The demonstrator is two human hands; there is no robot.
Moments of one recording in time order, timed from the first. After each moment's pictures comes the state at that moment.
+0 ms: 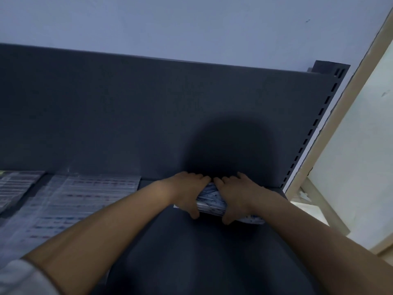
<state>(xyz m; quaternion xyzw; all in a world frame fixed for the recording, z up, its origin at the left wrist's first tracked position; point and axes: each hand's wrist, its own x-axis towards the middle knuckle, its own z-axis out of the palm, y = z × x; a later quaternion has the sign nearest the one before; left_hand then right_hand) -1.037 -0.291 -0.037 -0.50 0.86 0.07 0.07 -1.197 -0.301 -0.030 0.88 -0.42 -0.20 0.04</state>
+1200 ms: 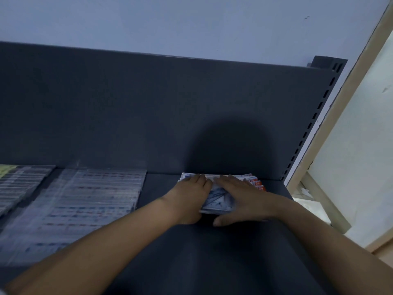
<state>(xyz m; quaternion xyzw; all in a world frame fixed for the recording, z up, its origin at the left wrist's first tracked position) -1.044 -0.240 -0.052 -0.53 0.85 -0.03 0.04 -1.221 -0.271 -0.038 0.88 -0.43 -0.07 -0.19</state>
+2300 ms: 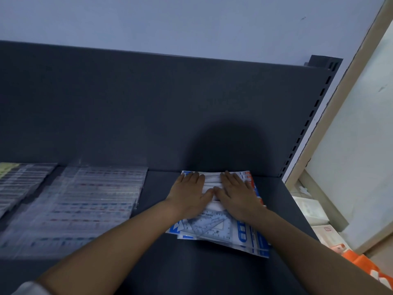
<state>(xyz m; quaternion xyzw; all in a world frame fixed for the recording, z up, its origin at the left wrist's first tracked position) -1.047 -0.244 -0.075 -0.63 0.77 0.08 -0.03 -1.198 -0.264 -0.076 0.81 -0.57 0.01 -0.12</state>
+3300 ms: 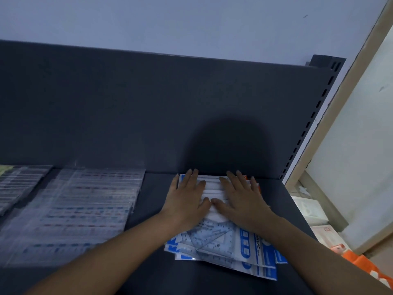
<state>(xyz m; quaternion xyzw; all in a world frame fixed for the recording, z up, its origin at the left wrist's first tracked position) -1.046 -0.231 -0.075 -0.64 0.76 0.05 -0.02 -1.214 -0.261 -0.075 0.85 -0.53 0.03 -0.04</state>
